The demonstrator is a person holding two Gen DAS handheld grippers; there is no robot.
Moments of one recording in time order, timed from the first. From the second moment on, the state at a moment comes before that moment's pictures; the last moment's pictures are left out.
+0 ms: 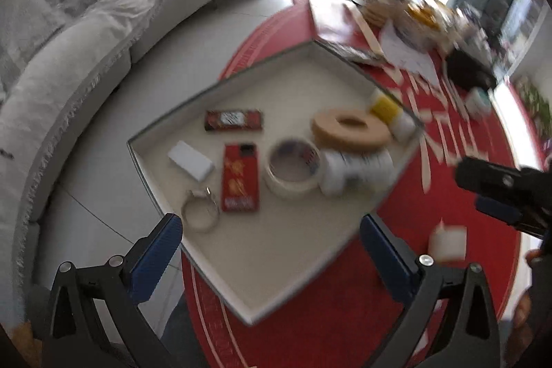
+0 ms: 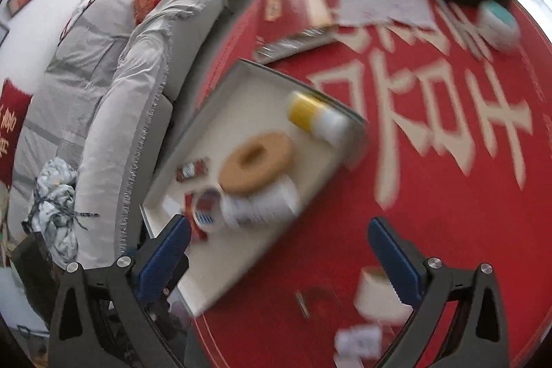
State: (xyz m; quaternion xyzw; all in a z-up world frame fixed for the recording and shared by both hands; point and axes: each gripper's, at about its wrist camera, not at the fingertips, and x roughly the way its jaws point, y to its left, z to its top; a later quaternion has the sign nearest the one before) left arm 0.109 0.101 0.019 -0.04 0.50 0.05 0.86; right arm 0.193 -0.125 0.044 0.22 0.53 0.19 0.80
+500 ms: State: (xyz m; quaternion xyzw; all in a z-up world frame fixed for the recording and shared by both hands) left arm 0.020 0.037 -0.028 -0.04 0.57 0.05 0.82; right arm 0.041 -0.227 -0.053 0.22 0.59 0.01 0.78
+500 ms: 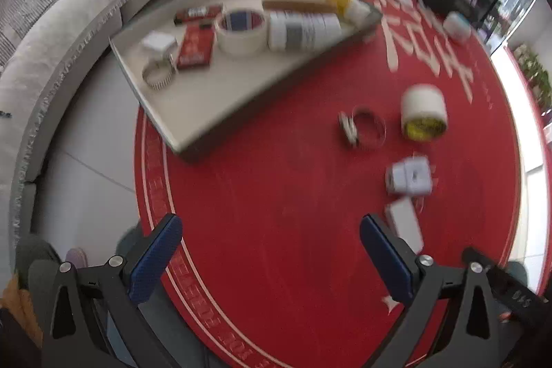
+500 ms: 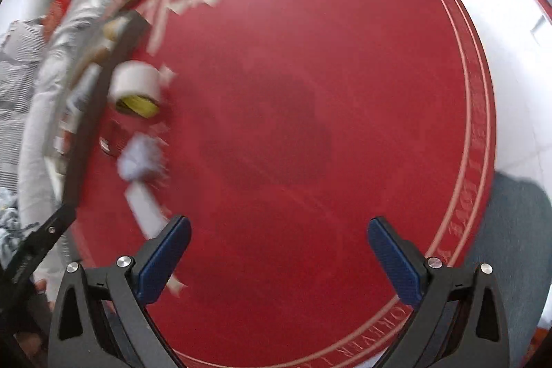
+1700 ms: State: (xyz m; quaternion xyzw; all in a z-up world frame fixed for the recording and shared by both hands) left arm 0.071 -0.029 -0.061 -0.04 0.58 0.04 0.81; right arm 0.026 -0.212 -0.057 0.13 0.59 0.02 0.80
